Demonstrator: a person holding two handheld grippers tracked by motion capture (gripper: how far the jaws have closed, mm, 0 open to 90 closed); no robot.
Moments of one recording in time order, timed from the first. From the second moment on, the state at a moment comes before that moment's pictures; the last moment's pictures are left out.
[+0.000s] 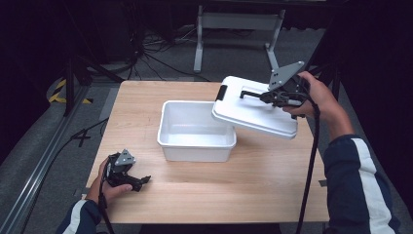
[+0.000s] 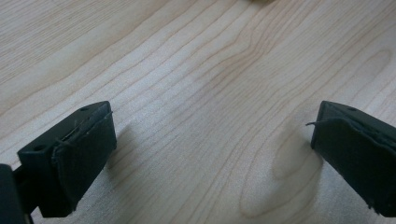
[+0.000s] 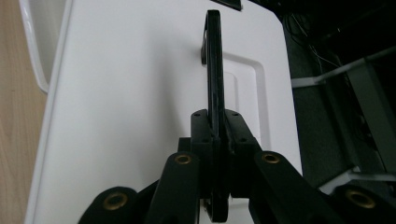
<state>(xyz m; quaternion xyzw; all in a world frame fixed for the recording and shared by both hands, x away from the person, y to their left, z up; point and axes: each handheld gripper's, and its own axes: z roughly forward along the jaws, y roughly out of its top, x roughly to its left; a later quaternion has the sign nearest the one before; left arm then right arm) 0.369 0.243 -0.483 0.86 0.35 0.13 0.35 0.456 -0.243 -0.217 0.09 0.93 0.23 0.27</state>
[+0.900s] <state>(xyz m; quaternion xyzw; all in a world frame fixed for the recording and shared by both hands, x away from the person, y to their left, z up) 0.369 0.243 -0.483 0.86 0.35 0.13 0.35 0.458 -0.327 -0.239 0.17 0.92 0.22 0.27</state>
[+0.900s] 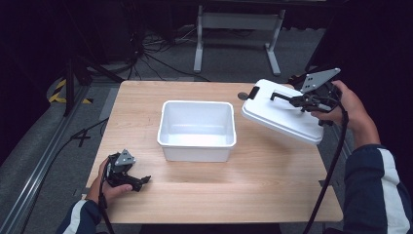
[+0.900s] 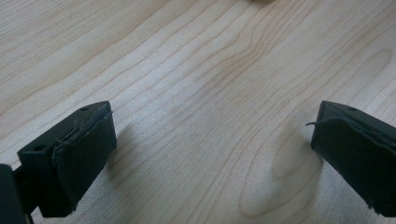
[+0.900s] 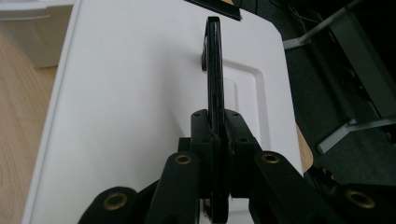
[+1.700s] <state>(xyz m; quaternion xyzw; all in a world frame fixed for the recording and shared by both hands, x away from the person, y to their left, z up) 0.369 0.243 -0.483 0.86 0.35 0.13 0.35 0.485 -0.327 -0.300 0.20 0.93 0.21 0.24</state>
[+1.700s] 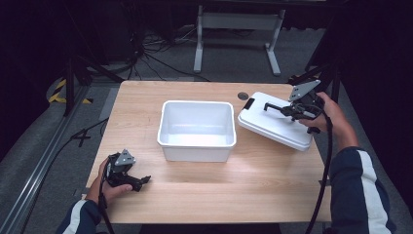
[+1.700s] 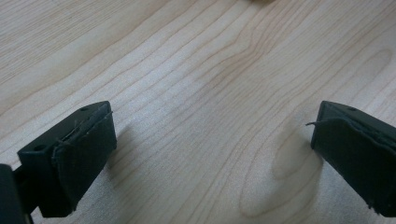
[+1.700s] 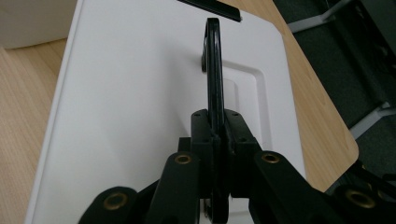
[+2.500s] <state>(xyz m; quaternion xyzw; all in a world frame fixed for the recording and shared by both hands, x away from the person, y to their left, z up) 0.369 0.243 -0.483 0.86 0.35 0.13 0.35 0.506 -0.319 -0.365 0.23 0.93 0.21 0.20</state>
